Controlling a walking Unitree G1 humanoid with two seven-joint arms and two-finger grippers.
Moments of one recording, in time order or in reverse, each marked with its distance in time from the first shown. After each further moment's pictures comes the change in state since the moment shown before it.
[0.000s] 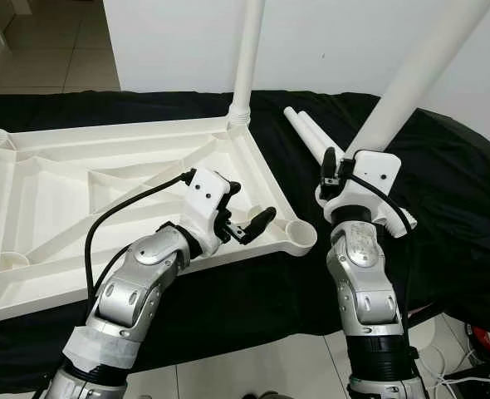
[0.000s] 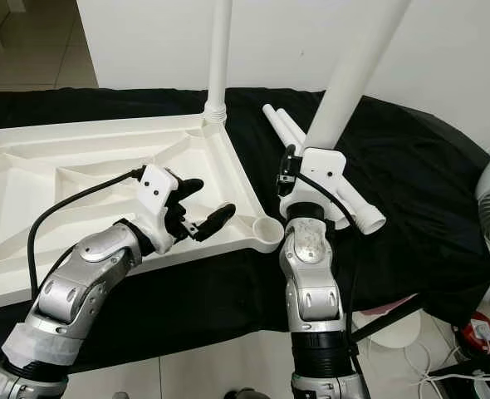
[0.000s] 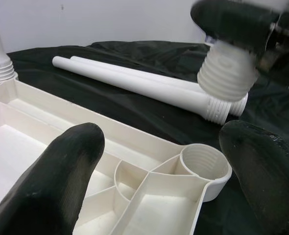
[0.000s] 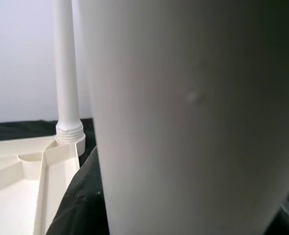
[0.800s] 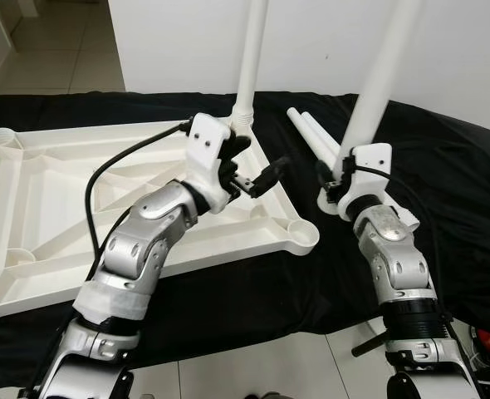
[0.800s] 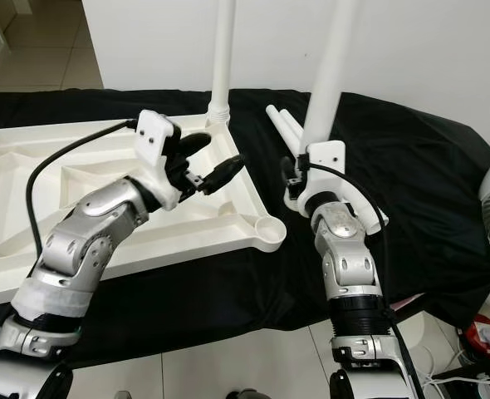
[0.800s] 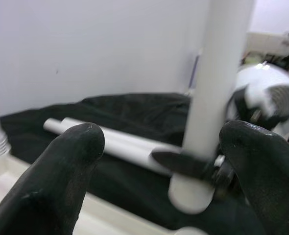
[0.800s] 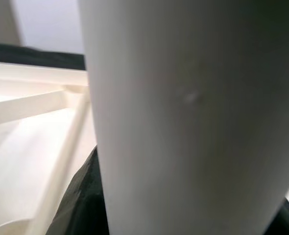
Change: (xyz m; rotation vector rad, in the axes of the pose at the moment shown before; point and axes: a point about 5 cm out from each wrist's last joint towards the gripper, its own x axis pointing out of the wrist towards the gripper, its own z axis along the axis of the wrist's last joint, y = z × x) left arm 0.036 0.009 0.061 -0.030 -0.203 -0.090; right arm 0.034 -0.015 -0.028 -0.056 0.230 0.376
